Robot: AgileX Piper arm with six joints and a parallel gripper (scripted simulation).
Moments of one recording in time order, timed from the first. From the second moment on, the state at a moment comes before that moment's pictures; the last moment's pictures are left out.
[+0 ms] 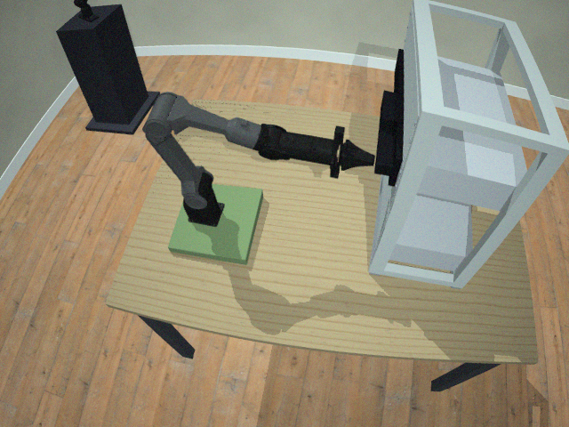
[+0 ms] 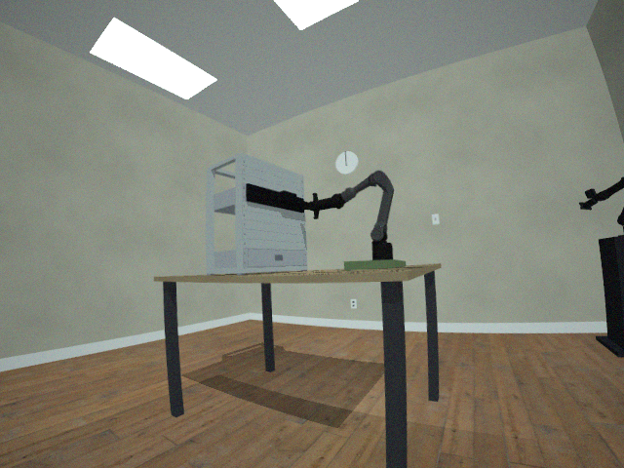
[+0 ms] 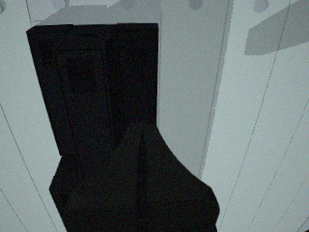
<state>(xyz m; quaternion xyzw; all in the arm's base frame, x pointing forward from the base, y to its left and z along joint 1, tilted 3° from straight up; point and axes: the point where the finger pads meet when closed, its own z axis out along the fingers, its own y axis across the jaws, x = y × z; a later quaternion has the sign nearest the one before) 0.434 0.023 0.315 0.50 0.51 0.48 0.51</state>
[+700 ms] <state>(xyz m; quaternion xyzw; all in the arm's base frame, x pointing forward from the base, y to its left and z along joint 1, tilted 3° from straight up) 0.364 0.024 0.317 0.50 0.51 0.48 0.51</state>
